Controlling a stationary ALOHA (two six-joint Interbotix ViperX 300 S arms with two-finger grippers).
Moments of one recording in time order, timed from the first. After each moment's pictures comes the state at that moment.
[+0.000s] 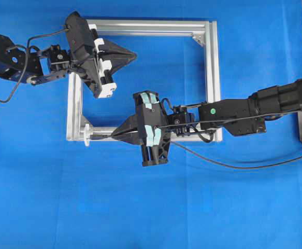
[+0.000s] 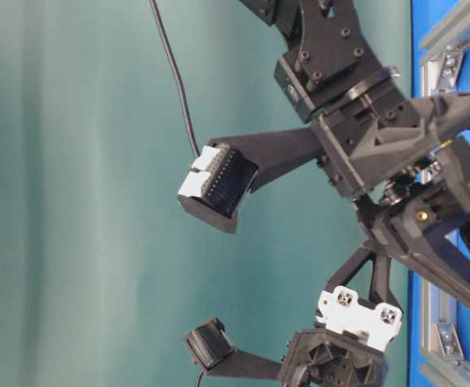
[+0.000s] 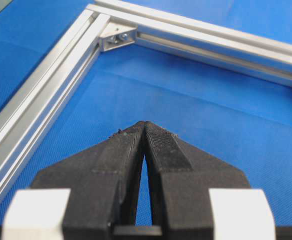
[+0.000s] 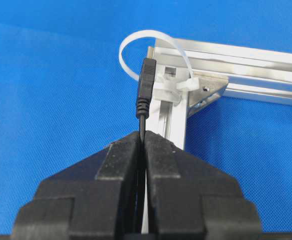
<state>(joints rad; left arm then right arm) 0.25 0.12 0.86 -0.09 -0.72 -0.01 0.06 0.29 0.51 -0.06 -0.32 0.16</state>
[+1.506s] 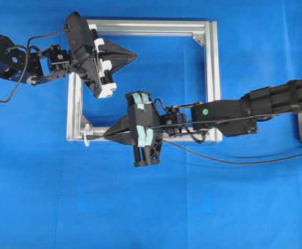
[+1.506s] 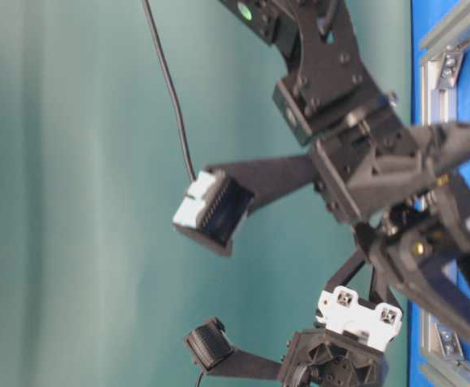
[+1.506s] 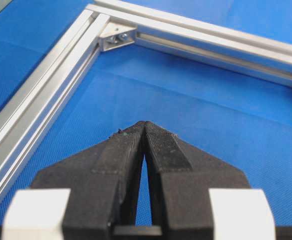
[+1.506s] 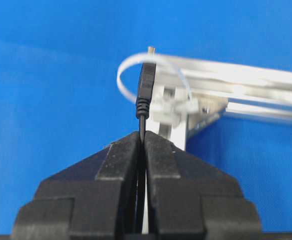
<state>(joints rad) 0.25 0.12 0.86 -0.09 -0.72 -0.01 0.06 0.34 0.43 -0.06 -0.32 0.16</state>
